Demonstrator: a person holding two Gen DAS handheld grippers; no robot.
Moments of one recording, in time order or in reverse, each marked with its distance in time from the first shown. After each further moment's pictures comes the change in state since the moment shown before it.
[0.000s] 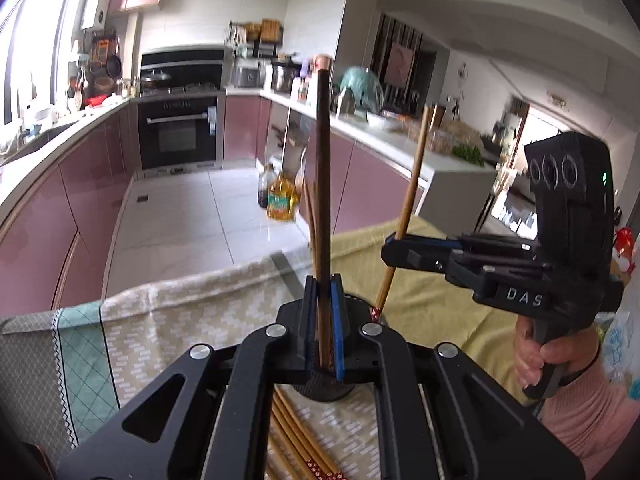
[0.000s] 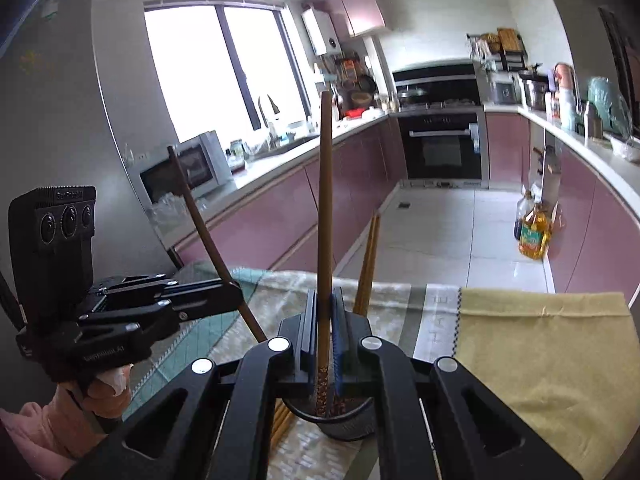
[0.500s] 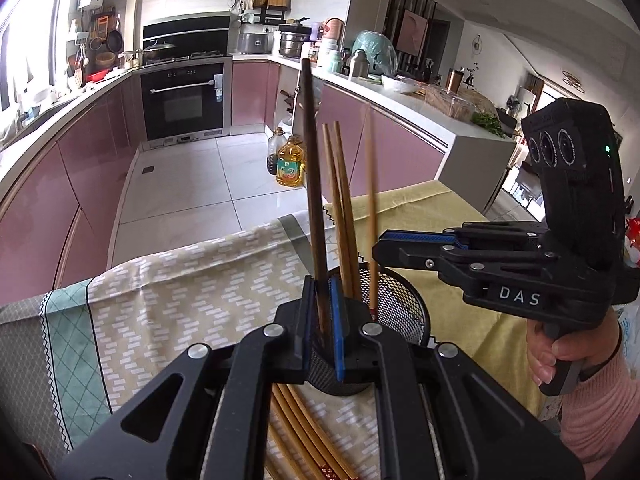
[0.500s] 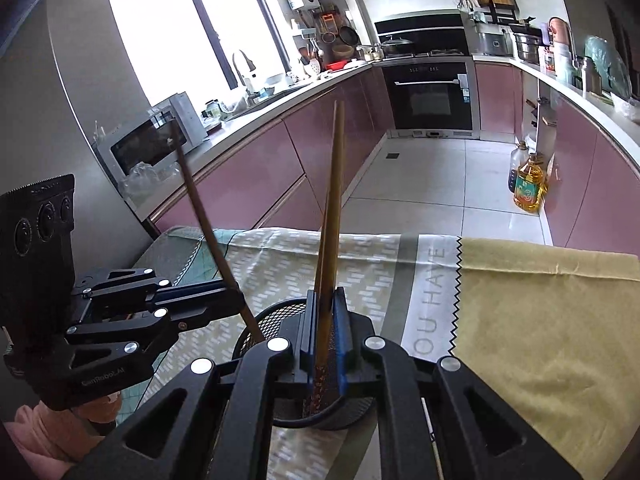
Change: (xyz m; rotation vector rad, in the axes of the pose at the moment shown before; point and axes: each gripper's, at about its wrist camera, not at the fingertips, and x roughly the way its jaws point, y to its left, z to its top) left arm 0.056 0.019 -0.005 -0.021 0.108 0.037; right arm 0.044 -0.016 -0.008 0.065 0.125 -0.041
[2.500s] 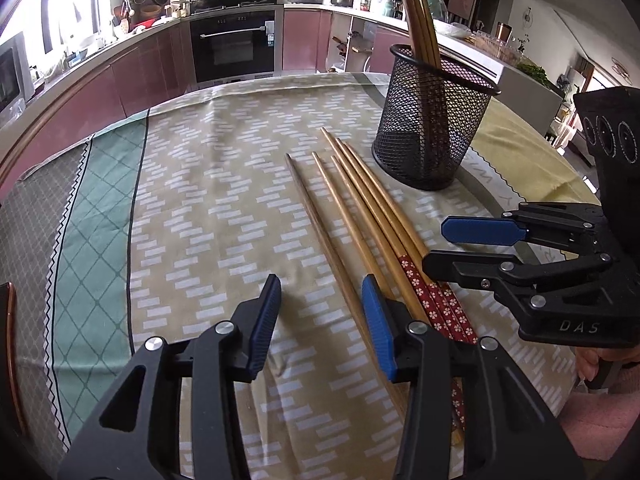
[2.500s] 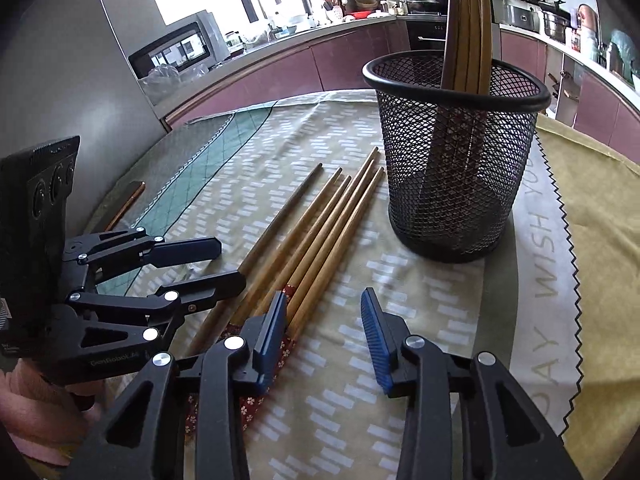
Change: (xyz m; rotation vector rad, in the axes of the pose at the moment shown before) left arm -0.015 0.025 -0.167 -0.073 0.161 0.177; right arm 0.038 0.078 -0.137 -0.097 0.179 -0.011
